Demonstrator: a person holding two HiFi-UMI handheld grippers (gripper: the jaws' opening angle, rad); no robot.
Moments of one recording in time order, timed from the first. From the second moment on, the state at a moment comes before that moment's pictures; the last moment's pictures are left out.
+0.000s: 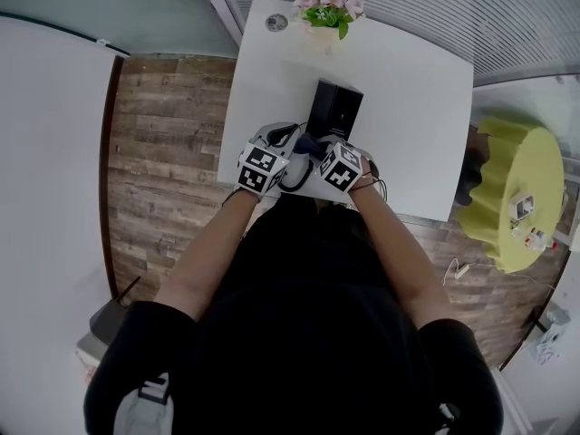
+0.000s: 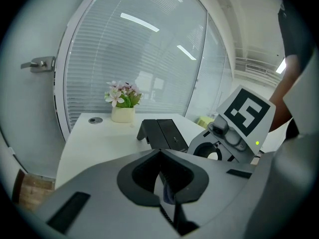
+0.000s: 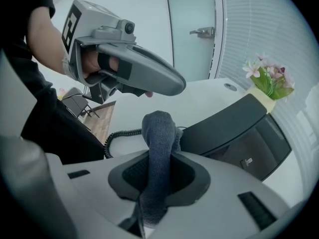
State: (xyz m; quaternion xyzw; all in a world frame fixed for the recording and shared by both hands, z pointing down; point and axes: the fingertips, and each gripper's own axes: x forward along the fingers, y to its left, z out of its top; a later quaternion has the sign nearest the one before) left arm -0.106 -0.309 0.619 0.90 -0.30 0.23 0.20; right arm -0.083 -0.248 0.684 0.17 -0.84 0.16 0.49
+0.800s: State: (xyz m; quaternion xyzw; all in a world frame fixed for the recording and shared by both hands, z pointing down) left arm -0.104 -0.319 0.461 0.94 -0.29 0.11 0.12; right arm -0.046 -0.272 0.471 0.35 -0.91 0.11 0.18
